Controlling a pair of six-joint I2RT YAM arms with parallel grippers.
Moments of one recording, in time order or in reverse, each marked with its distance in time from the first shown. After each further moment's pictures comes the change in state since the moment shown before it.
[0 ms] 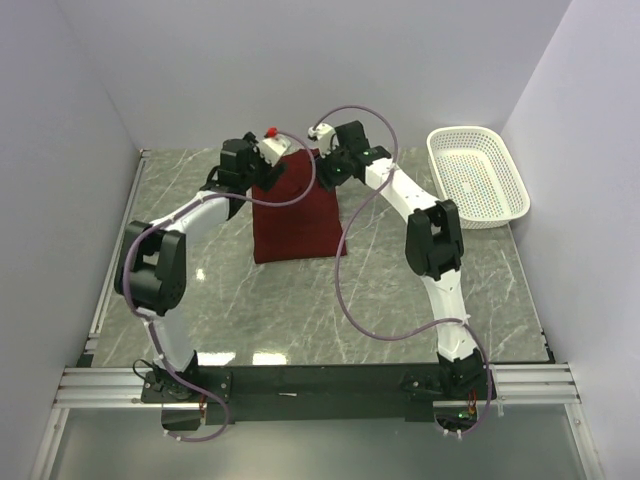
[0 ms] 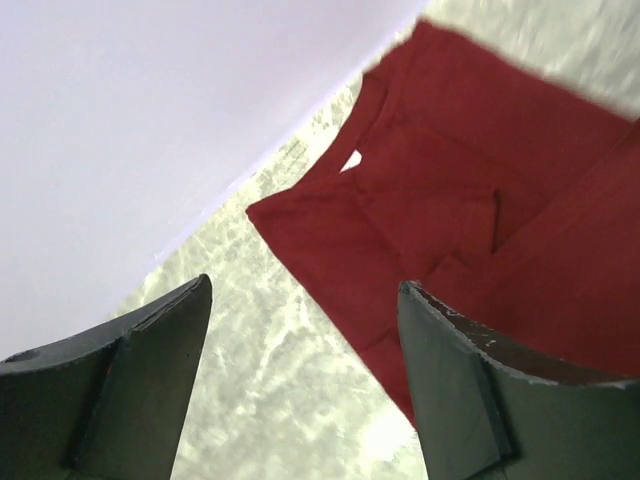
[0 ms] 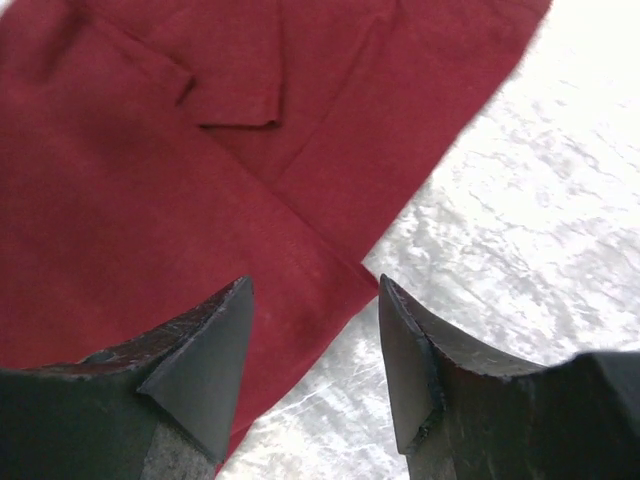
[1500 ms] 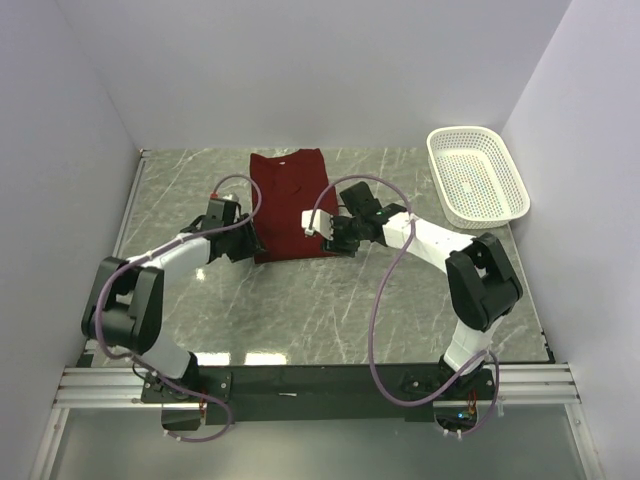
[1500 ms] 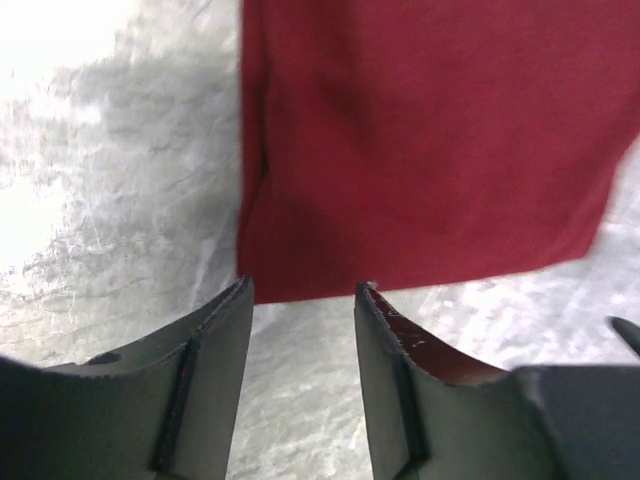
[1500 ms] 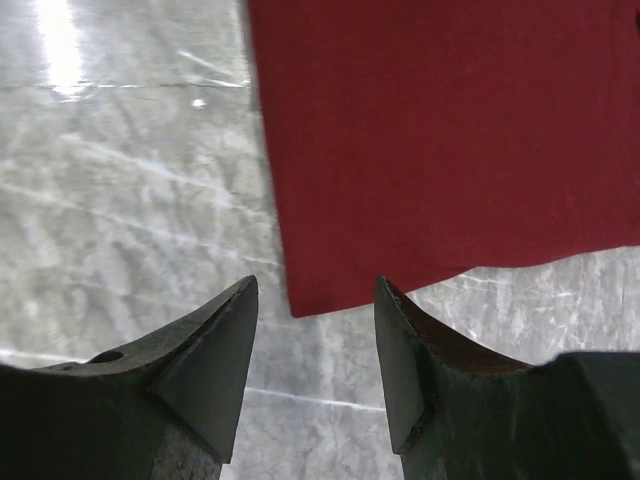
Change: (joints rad) left arm 0.036 -0.338 -0.483 -0.391 0.068 -1.211; right arm 0.138 -0.590 -0.906 0.113 -0.153 -0.654
